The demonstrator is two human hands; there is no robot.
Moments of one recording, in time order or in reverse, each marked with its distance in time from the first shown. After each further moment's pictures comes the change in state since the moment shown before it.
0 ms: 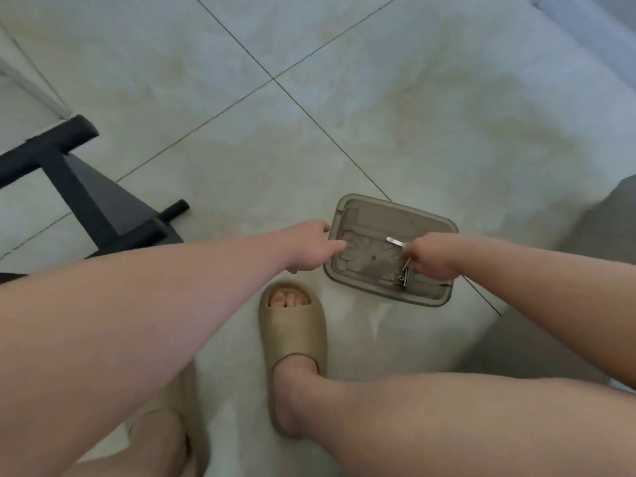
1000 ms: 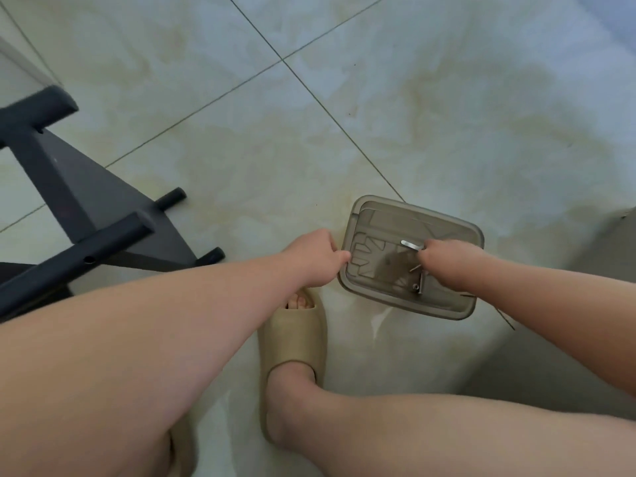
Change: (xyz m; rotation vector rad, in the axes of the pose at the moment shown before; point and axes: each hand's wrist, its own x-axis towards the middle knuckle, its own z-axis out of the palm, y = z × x) left_hand 0.027 -0.015 0.031 -0.099 0.088 -0.012; right_hand 0.032 0.010 0.028 -0.381 0.109 -0.018
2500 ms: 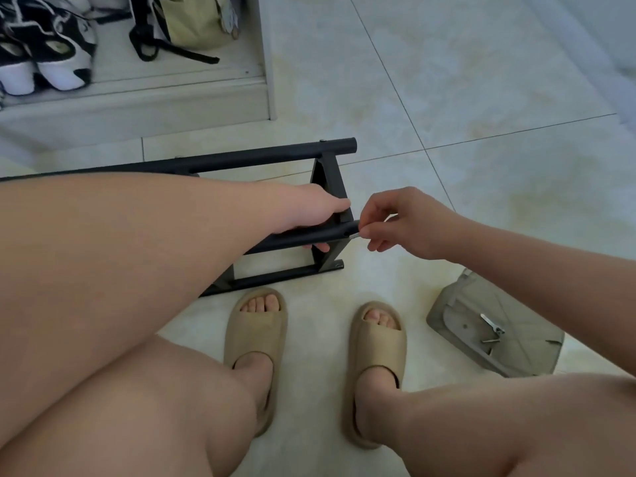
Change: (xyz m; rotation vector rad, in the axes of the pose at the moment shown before) left_hand -0.174 -0.144 -0.176 -0.474 0.192 -0.151; right_hand -0.117 -0.189 -0.303 1.045 0.410 -0.470
